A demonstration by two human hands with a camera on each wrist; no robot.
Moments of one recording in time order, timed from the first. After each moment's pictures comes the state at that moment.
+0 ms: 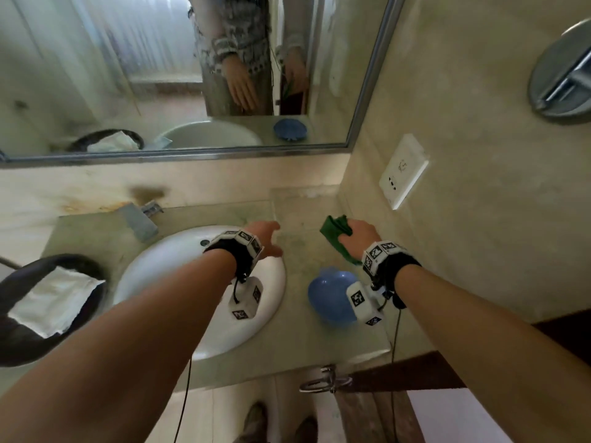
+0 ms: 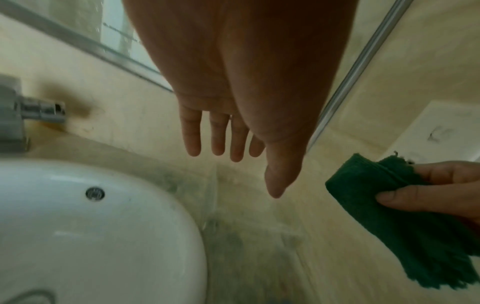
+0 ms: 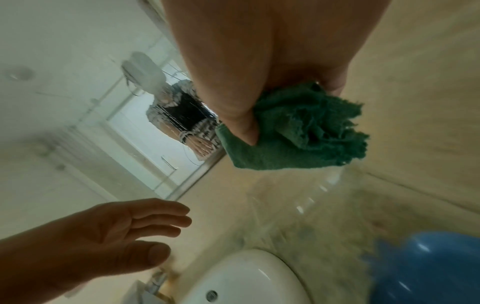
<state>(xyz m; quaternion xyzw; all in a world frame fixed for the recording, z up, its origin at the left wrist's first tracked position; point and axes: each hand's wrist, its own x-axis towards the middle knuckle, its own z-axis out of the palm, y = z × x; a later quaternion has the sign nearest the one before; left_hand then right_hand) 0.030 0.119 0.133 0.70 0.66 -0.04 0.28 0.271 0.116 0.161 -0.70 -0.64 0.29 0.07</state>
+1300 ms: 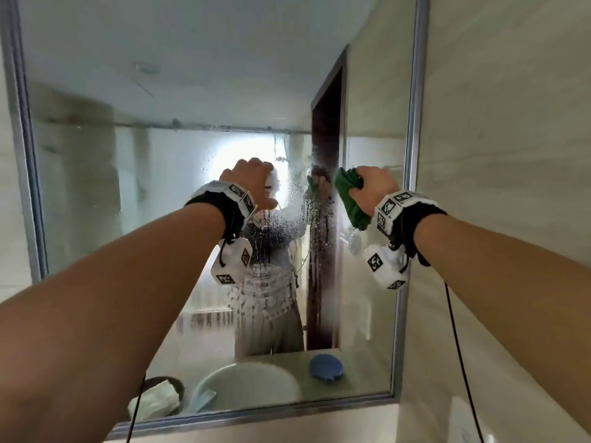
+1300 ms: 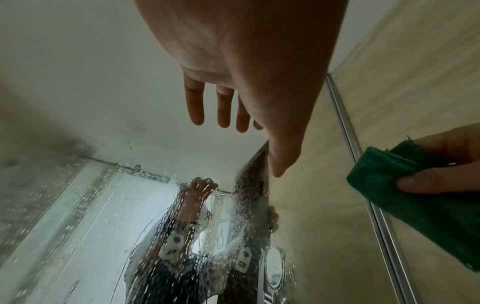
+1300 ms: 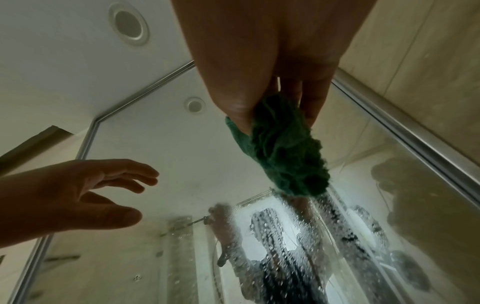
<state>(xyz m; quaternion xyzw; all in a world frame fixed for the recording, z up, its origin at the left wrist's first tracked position) -0.111 0.210 0.688 0.69 0.65 0.21 -0.25 0.142 0.240 0.673 -0.54 -0.73 -0.13 0.40</state>
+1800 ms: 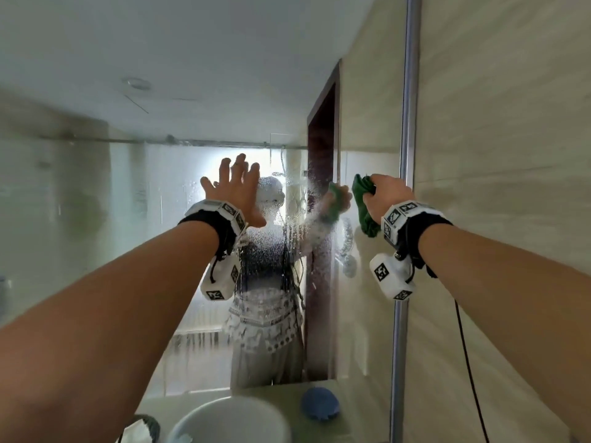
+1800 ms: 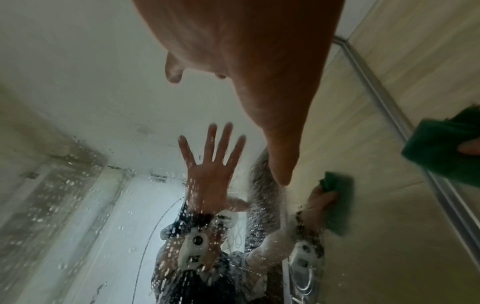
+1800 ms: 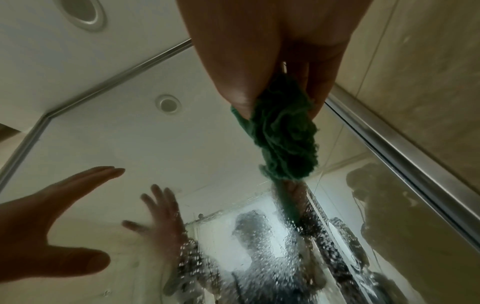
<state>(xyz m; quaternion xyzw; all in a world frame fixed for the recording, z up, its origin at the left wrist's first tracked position) -0.090 0.289 0.697 0.63 0.69 0.20 -0.30 0.194 0.310 0.702 -0.58 -0.69 -0.15 0.40</state>
